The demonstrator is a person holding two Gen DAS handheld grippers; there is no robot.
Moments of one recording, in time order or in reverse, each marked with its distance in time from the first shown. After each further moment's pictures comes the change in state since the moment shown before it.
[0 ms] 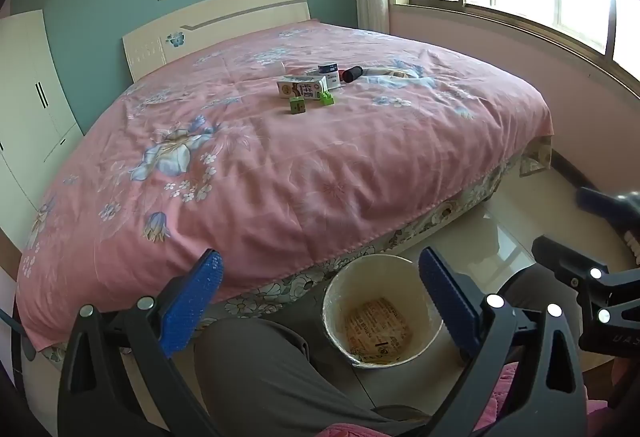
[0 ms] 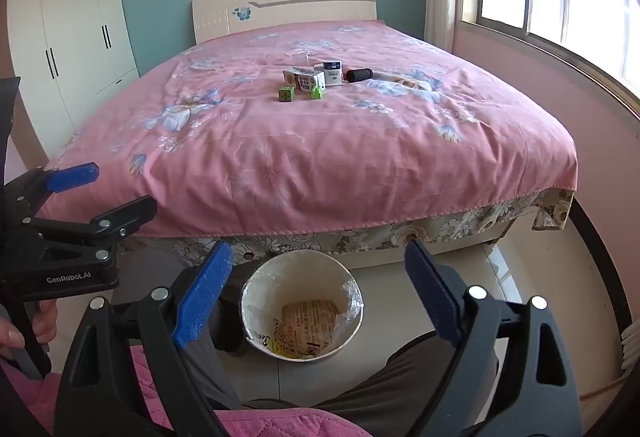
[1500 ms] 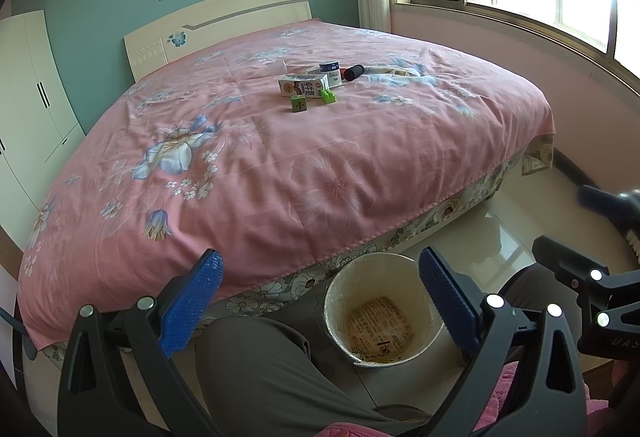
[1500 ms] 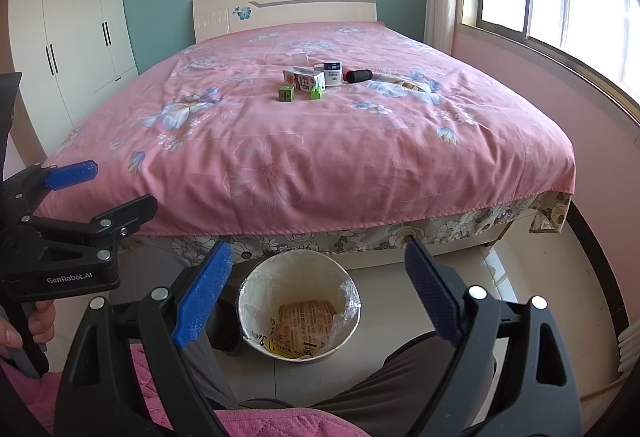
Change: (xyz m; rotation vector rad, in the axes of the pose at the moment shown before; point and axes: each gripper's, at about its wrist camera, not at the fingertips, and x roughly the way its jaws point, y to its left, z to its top) left arm -0.001 0.002 0.001 0.000 -0.005 0.001; right arm 0.000 0.001 -0.001 -0.007 -0.017 -0.008
